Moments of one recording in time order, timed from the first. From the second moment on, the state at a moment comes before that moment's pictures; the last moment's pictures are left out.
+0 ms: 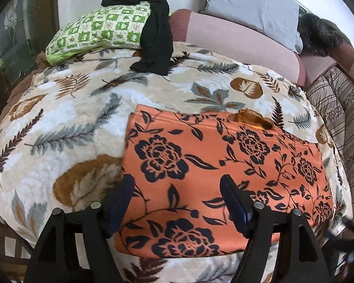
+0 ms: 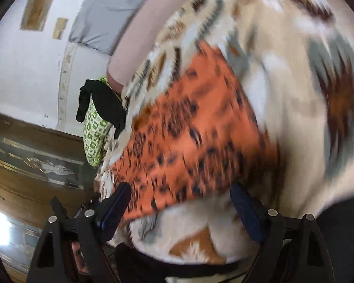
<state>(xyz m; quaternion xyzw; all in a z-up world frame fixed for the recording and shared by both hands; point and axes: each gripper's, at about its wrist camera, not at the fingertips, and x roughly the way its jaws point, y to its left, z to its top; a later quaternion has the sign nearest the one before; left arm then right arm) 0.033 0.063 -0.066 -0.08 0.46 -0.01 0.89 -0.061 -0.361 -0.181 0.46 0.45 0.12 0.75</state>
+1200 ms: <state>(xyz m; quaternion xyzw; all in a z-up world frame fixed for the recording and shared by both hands) 0.064 -0.054 -0.118 0.02 0.45 -0.06 0.89 -0.008 -0.393 -0.213 0.50 0.40 0.01 0.76</state>
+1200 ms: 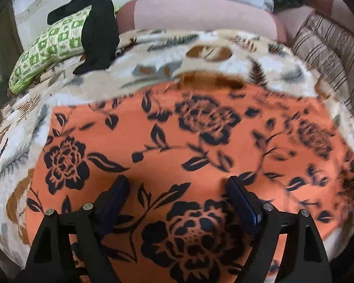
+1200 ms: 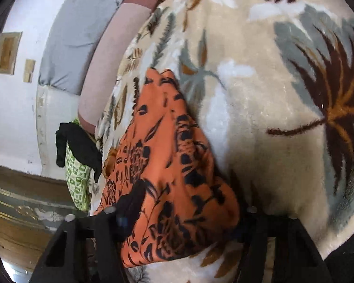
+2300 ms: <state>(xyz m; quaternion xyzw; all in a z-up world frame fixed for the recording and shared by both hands) -0.058 0.207 -0.082 -0.31 0.34 0.08 0.88 0.040 0.007 -0.159 0.05 0.51 0.30 0.80</state>
